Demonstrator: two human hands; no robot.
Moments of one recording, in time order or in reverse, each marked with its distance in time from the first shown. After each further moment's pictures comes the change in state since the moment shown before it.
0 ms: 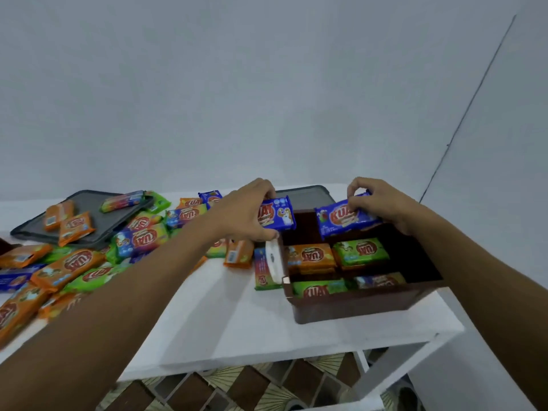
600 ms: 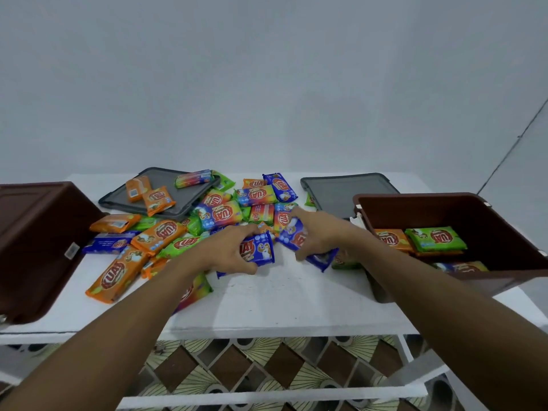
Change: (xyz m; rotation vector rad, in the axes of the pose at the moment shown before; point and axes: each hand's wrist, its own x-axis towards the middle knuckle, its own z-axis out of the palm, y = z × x) left_hand -0.150 -0.152 0.004 -0.110 -0.277 -0.260; right_hand -0.024 -0.098 0.236 -0.727 -0.409 -0.191
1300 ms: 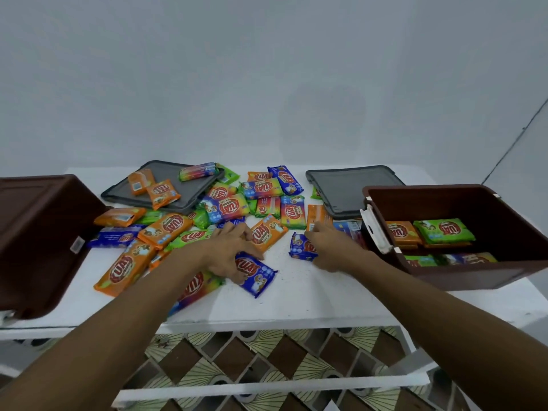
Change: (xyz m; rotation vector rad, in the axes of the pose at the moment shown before) left_hand -0.003 -0.037 0.007 0.324 -0.200 0.108; right_hand 0.019 0.022 0.067 -0.300 0.113 -0.020
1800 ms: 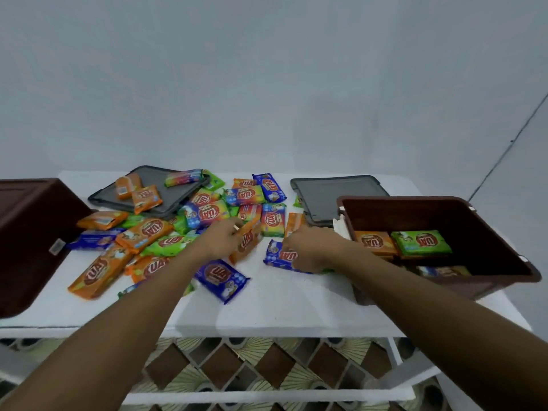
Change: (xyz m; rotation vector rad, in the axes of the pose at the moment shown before) left_hand 0.040 0.050 -0.013 -0.640 0.394 -0.322; right_hand -0.025 0.016 -0.049 -0.140 -0.080 -0.217
